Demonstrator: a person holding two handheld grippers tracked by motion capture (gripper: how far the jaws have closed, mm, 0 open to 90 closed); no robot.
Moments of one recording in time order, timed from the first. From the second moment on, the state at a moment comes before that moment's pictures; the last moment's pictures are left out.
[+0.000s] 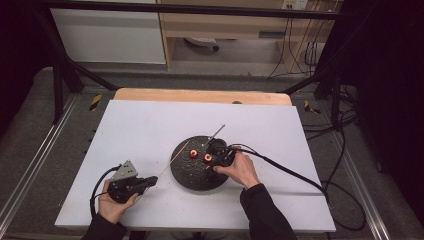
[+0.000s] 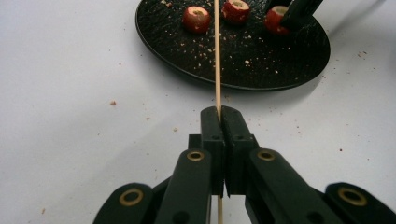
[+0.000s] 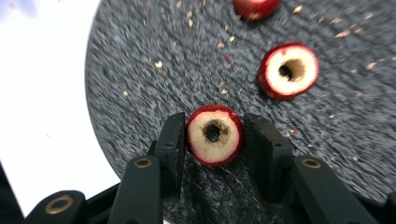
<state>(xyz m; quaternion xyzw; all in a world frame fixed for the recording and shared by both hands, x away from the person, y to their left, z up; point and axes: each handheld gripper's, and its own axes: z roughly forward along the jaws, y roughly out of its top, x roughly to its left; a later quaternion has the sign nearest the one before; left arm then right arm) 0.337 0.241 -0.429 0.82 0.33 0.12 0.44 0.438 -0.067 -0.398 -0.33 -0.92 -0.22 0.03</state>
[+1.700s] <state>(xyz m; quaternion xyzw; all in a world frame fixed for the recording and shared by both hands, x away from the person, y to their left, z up) 0.330 0.228 -0.430 0.81 0.34 0.12 0.46 0.382 -0.109 -0.421 -0.49 -0.59 -0.64 -0.05</state>
